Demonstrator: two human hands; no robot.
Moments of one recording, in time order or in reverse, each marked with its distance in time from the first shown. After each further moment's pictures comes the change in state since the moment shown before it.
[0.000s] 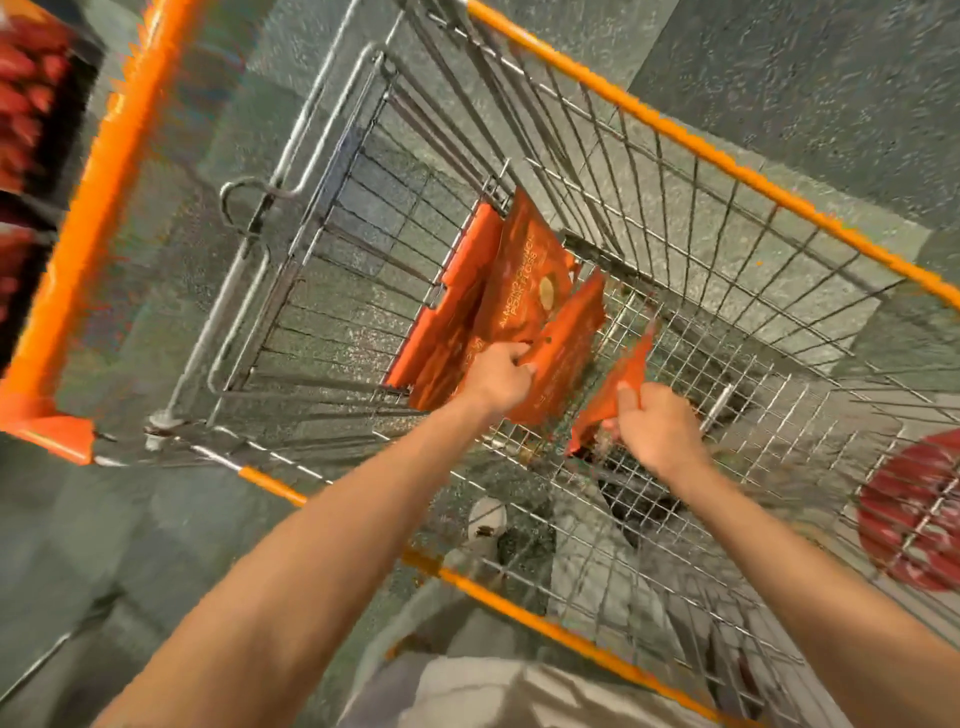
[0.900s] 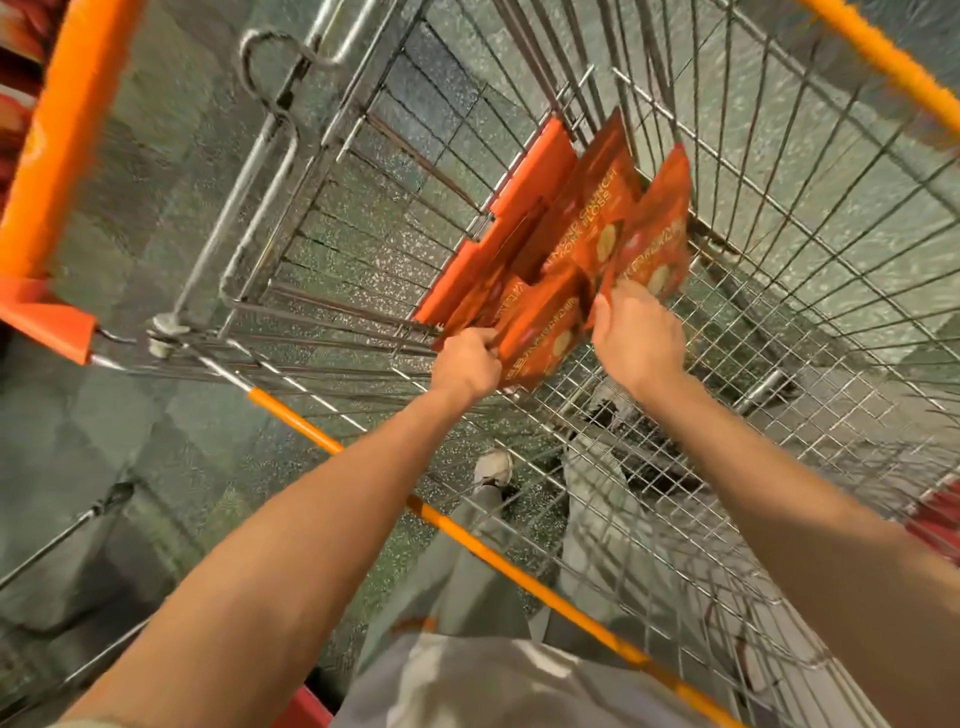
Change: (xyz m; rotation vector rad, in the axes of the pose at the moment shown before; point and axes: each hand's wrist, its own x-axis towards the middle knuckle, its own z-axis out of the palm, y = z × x) left_hand 0.001 -0.086 -0.006 0.122 0.147 -0.144; right_hand 0.062 -0.047 0.049 -0.410 0.164 -0.361
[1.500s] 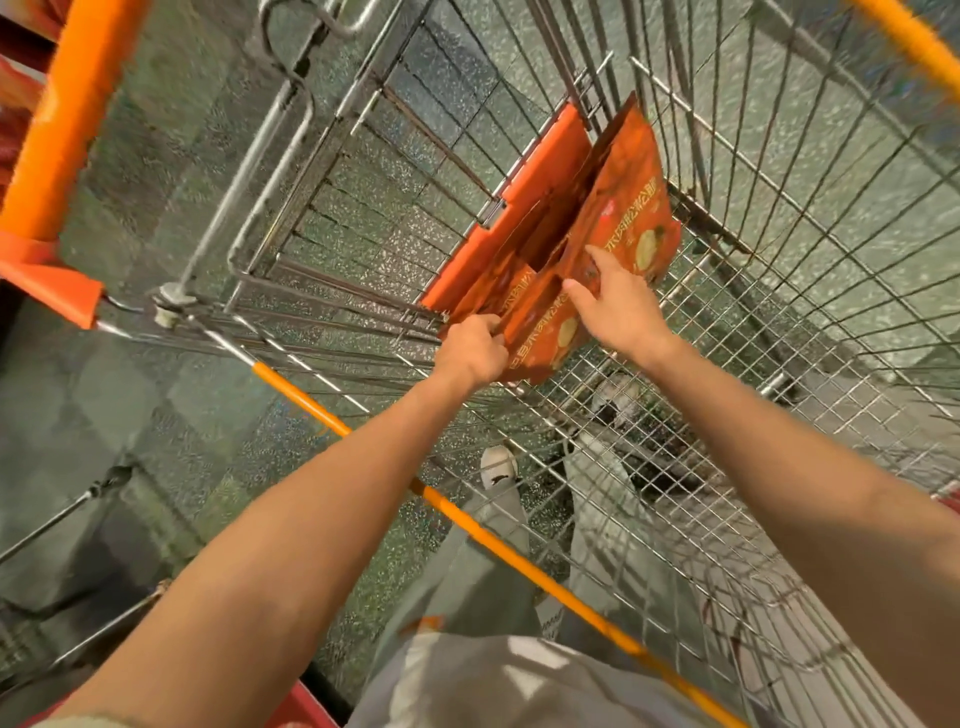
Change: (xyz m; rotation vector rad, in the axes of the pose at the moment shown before) left_hand -0.006 0.002 -0.004 -0.101 -0.017 -0.036; right_hand 0.024 -0.011 0.007 0.276 -0.262 0.025
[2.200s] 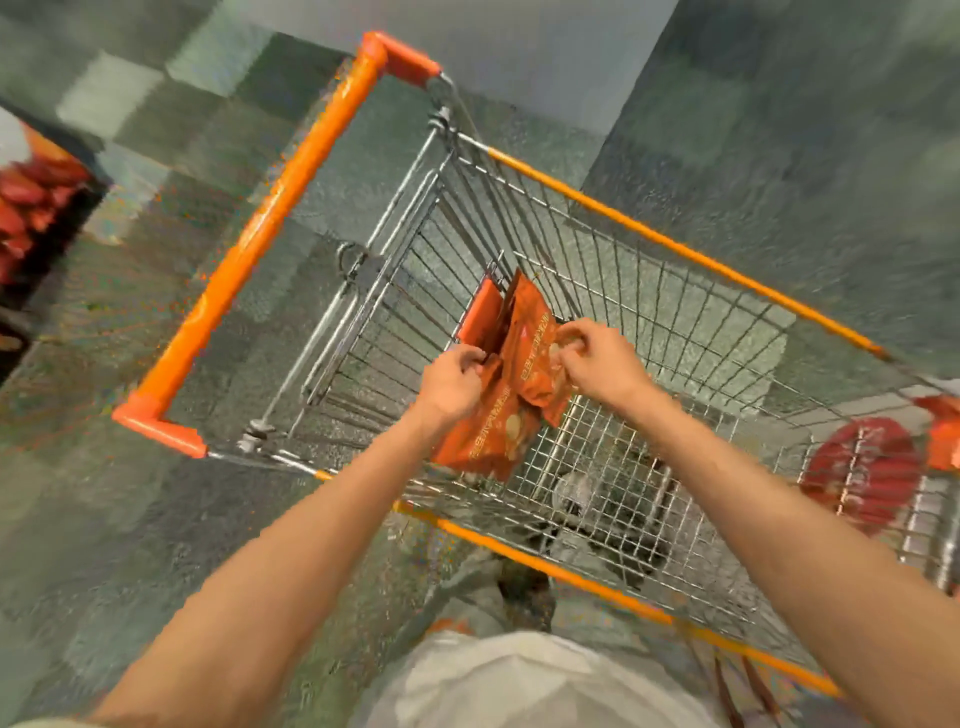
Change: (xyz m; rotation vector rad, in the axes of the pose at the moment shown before) left_hand -0.080 0.048 -0.089 -0.177 0.114 0.412; right_hand -0.123 -0.088 -0.074 0.141 0.366 0.059
